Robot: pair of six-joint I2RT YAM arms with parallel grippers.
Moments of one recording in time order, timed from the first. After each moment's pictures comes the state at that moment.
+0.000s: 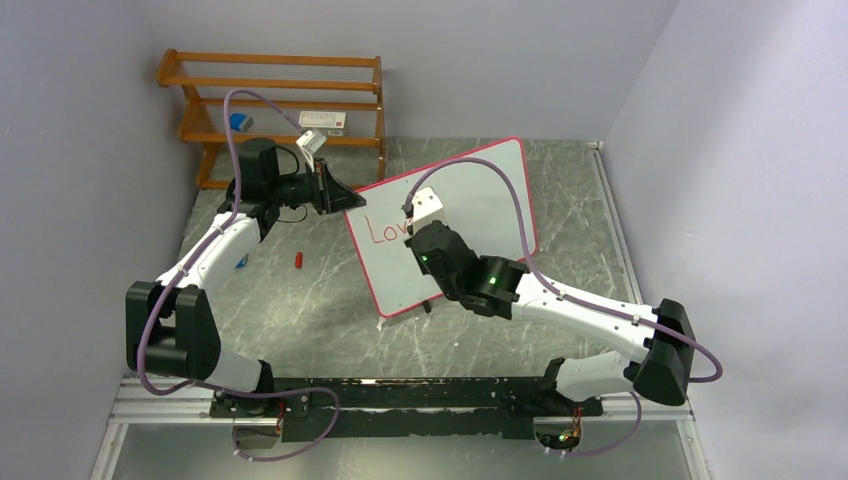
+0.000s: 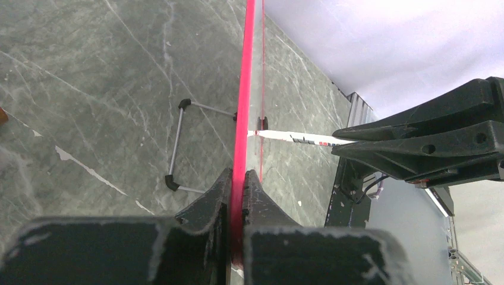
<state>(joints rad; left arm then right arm) -0.16 1.45 1.05 0.02 1.05 -0.28 1.09 1.29 1.07 -0.29 0.64 0.14</state>
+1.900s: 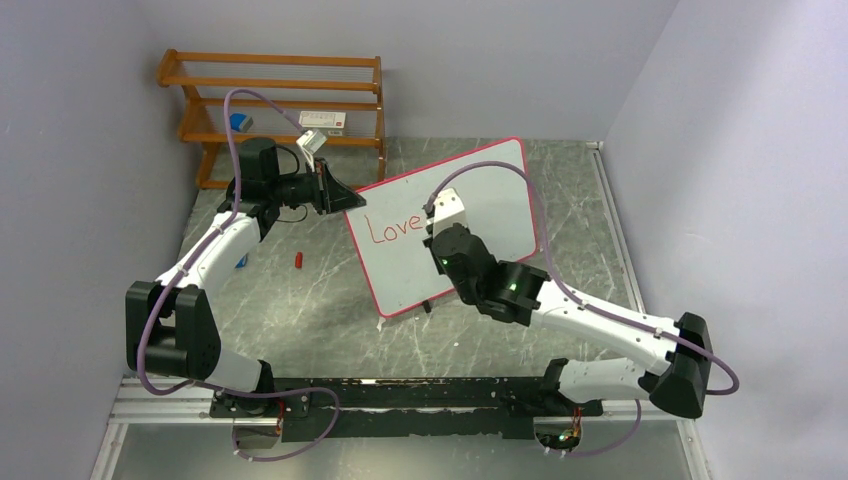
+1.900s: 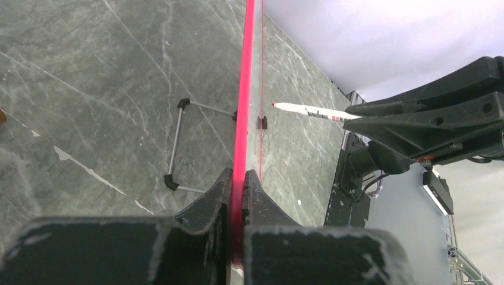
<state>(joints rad) -0.16 1.45 1.06 0.01 1.06 -0.27 1.08 1.19 1.00 -0.30 0.69 0.13</state>
